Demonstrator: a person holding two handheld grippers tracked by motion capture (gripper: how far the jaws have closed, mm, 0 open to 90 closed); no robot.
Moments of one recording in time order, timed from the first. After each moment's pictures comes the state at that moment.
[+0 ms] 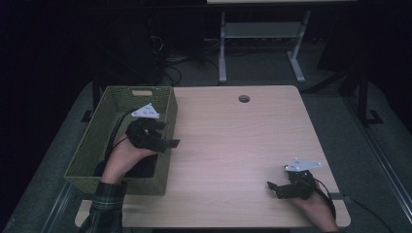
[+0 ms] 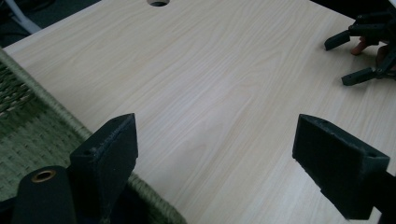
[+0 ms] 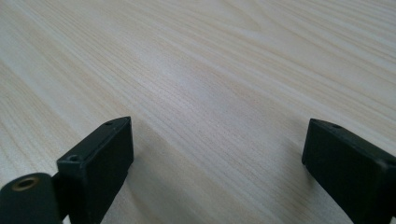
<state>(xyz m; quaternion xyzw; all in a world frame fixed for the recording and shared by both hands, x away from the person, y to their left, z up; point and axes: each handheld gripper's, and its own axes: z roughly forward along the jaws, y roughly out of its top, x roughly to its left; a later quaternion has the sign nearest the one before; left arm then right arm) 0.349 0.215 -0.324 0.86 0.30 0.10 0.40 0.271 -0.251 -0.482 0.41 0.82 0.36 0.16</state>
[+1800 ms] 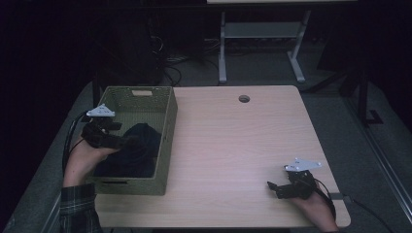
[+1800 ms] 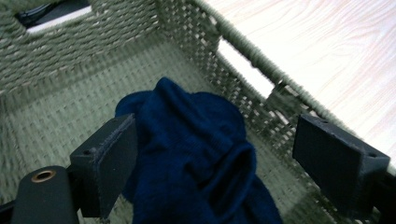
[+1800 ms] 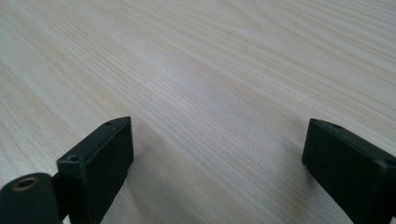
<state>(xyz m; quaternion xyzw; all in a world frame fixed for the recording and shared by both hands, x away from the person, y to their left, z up) 0.348 0.321 -0.326 0.83 0.41 0.16 0.35 0.271 -0.251 -0.482 0.41 0.82 0.36 0.16</state>
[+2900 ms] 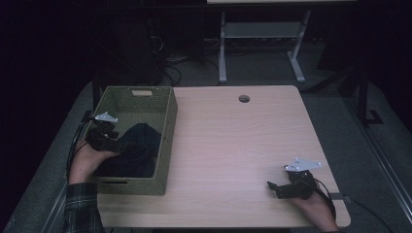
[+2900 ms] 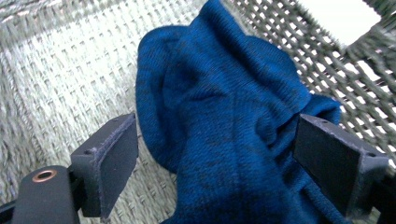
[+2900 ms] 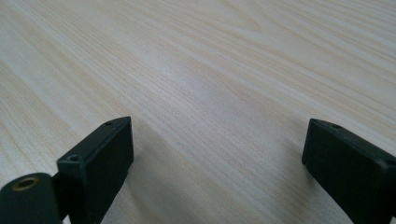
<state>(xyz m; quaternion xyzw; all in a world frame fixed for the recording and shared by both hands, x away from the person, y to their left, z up) 0.368 0.338 -0.371 0.84 0.45 0.14 0.28 0.271 -0.251 -0.482 0.41 0.82 0.36 0.16</state>
